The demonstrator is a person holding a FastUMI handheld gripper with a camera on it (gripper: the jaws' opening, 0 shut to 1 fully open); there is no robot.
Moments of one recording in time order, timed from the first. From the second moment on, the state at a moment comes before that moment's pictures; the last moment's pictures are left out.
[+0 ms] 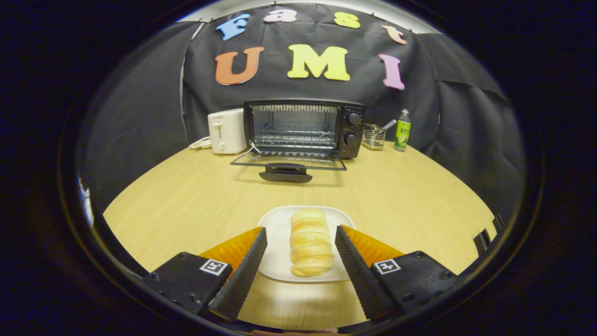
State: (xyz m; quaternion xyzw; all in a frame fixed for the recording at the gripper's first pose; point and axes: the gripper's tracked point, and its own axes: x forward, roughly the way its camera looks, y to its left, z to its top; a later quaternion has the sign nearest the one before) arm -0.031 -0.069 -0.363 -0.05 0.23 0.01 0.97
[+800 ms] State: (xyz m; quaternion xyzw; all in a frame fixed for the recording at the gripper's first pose) arm -0.029 -0.076 -0.382 0.01 0.24 0.00 0.97
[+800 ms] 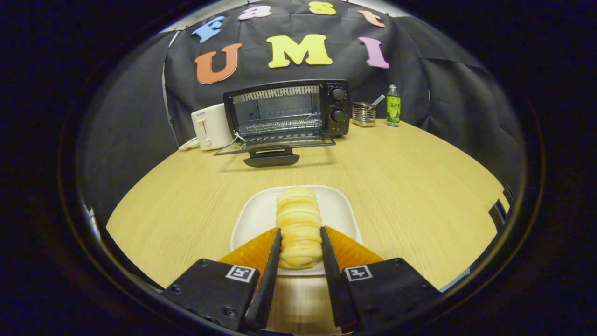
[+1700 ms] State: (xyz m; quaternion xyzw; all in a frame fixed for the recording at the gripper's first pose) arm 0.039 -0.033 -0.247 0.05 0.10 0.12 0.99
